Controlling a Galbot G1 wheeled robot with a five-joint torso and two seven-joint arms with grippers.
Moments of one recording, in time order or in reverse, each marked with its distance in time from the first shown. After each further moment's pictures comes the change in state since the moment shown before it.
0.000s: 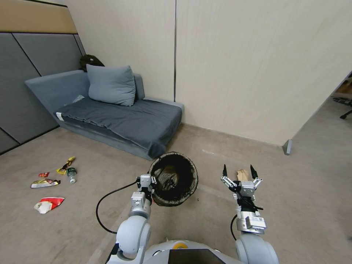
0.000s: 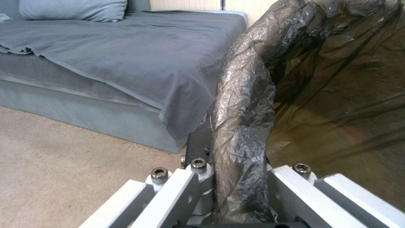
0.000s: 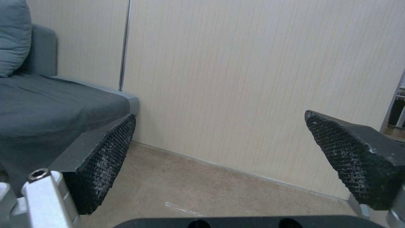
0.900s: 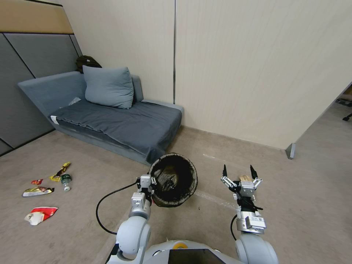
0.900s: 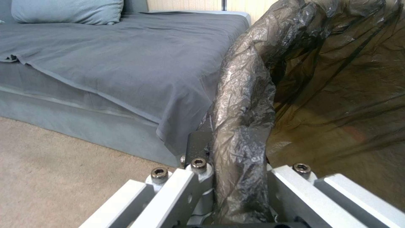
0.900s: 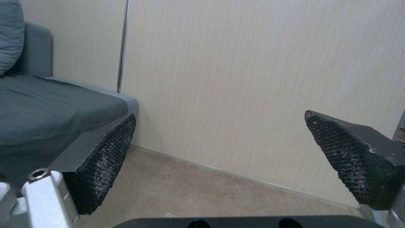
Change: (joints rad) left arm 0.004 0.009 -0.001 0.000 0.002 -0.003 -0.001; right arm 0.001 0.000 0.001 -0.005 0.005 0.008 0.000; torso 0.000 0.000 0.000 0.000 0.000
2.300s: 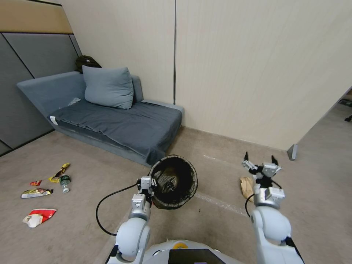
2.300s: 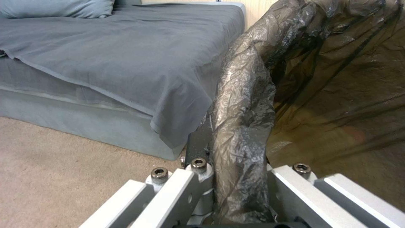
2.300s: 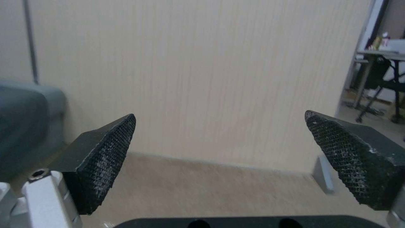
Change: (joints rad) left arm 0.015 0.014 0.011 0.011 0.009 0.002 0.006; right arm 0.364 -0.135 0.271 -0.207 0.269 -0.292 0.001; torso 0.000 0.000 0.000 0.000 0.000
